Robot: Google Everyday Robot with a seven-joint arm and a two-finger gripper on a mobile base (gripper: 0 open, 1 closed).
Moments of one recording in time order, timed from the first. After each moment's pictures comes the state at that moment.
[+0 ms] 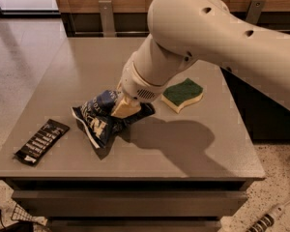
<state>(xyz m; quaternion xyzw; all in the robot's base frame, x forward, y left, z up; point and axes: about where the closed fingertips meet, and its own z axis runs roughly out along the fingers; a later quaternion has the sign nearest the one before) 0.494 0.054 0.868 -0.70 0.65 0.11 0.26</state>
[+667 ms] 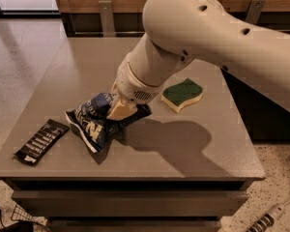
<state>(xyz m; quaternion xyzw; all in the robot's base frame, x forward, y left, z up) 0.484 0.065 0.870 -0.72 0.63 0.12 0.26</state>
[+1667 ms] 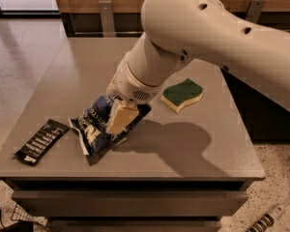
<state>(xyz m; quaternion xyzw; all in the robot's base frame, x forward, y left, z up) 0.481 0.067 0.874 -0.73 0.63 0.11 0.26</state>
